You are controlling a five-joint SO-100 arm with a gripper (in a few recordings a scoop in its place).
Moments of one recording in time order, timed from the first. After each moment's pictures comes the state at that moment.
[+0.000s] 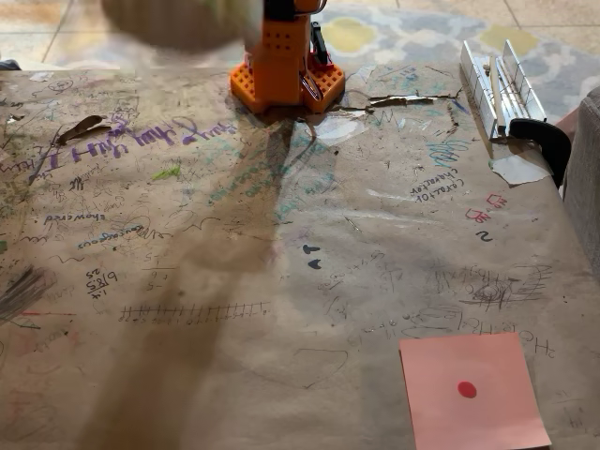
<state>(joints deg) 10.8 169.8 137.8 23.6 -58.3</state>
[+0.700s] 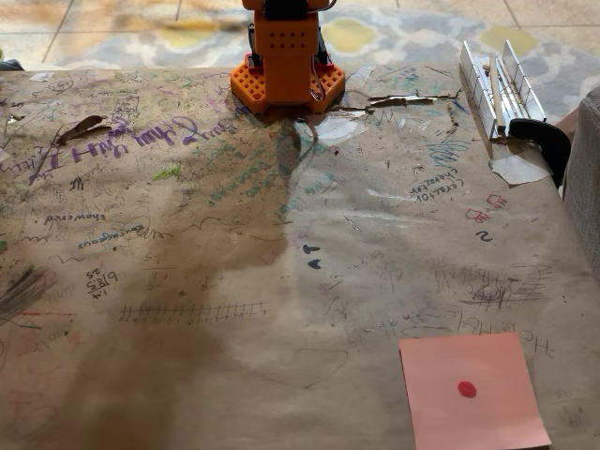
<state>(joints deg) -1.1 193.5 113.6 2.7 -69.3</state>
